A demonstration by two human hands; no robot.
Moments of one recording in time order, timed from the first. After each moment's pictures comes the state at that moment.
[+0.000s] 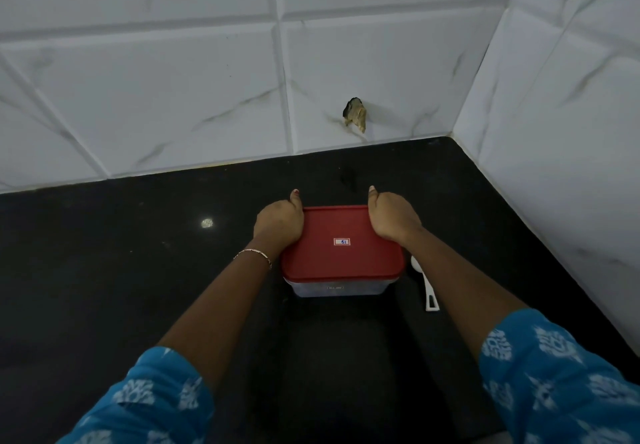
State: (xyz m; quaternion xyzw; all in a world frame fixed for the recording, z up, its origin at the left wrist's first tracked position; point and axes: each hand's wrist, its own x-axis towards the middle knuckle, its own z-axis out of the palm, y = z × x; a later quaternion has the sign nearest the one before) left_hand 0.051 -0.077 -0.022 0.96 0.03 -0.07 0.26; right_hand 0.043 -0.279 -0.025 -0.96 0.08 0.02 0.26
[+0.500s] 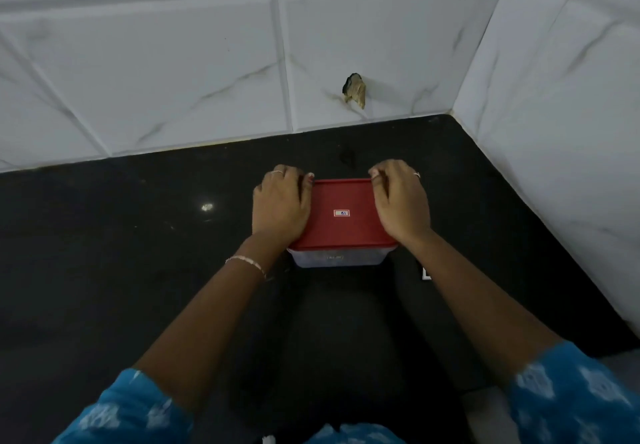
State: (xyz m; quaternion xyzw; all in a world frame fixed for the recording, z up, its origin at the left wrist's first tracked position) left_hand -0.003 -0.072 -0.006 0.95 -0.09 0.15 0.25; right_hand -0.017 -0.273 -0.013 -0.92 -0.01 -0.24 0.31
